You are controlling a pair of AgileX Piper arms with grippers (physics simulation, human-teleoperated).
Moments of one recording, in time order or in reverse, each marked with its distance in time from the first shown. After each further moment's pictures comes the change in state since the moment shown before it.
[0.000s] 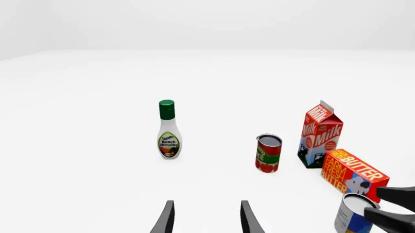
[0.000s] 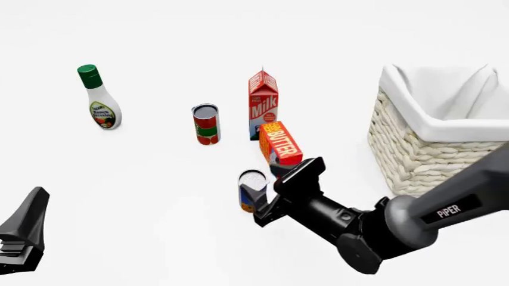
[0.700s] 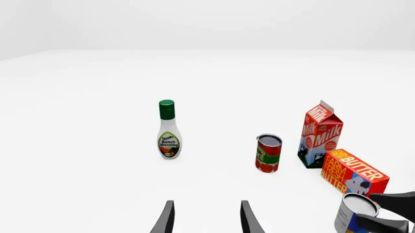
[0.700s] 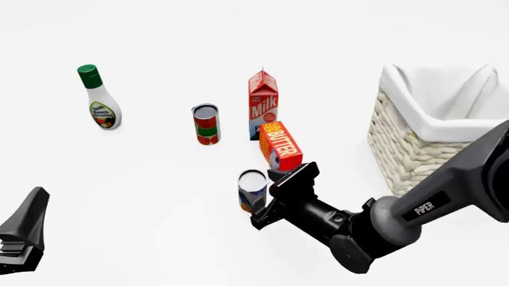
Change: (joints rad) left arm 0.000 0.000 0.000 0.000 0.000; right arm -0.002 0.080 -0.031 -0.018 0.007
